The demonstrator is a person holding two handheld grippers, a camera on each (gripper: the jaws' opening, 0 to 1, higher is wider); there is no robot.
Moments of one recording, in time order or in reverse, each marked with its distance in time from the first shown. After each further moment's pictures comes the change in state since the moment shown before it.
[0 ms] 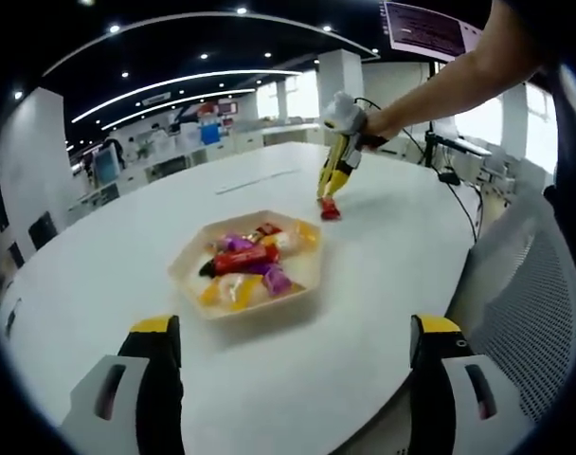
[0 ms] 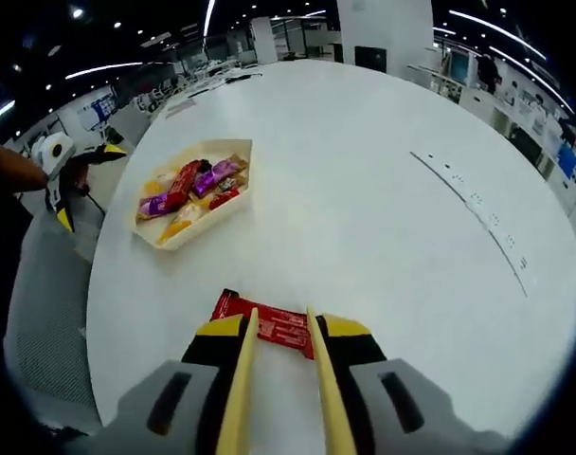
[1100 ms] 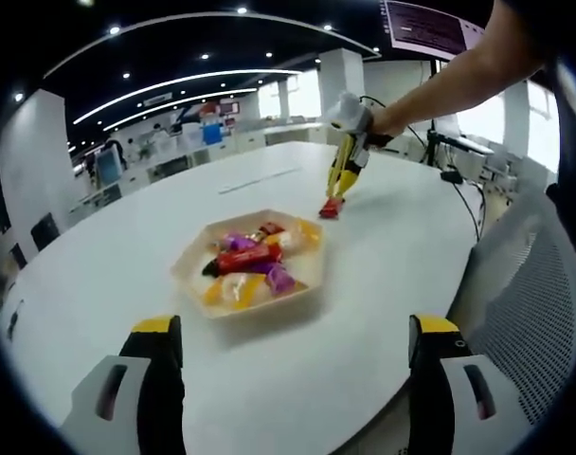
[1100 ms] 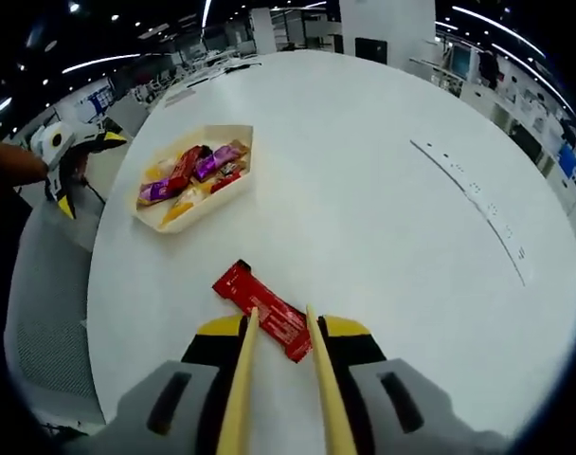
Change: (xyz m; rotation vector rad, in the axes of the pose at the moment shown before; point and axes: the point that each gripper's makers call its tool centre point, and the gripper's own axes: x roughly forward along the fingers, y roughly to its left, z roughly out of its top) left arm -0.001 0.002 -0.001 0.010 0.004 0.010; right arm -0.007 0.007 -0.015 0.003 0.049 -0.005
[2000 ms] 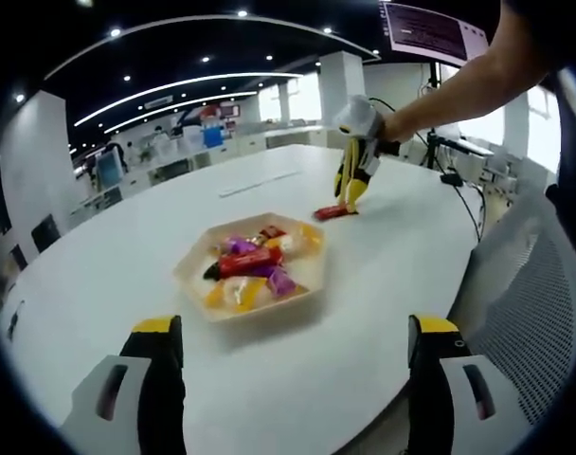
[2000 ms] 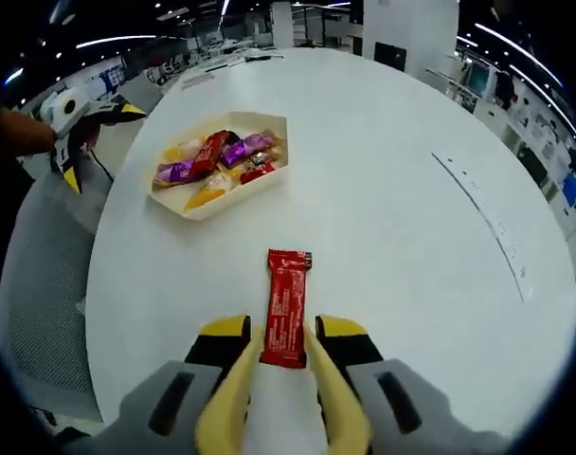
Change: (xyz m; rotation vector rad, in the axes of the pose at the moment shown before) left arm -0.001 0.001 0.002 0.000 -0.015 0.004; right arm 0.008 0.026 0.003 -0.078 0.007 -0.018
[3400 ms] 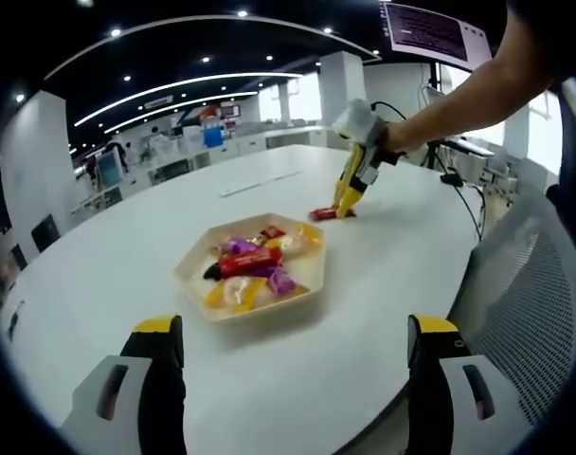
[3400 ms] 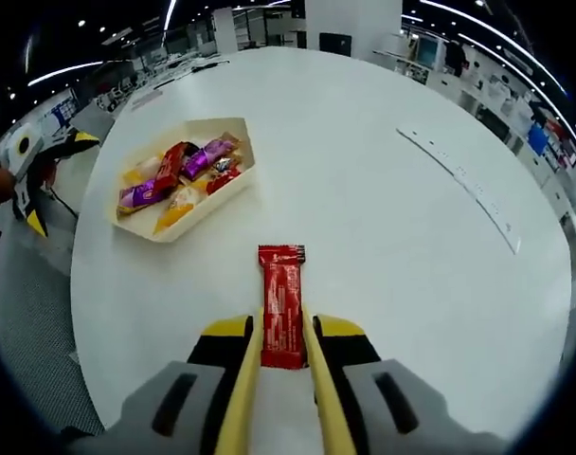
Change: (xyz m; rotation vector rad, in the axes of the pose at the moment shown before) left arm 0.000 0.000 0.001 -0.001 -0.001 0.000; right arm 0.011 -0.001 0.001 0.160 0.013 -0.176
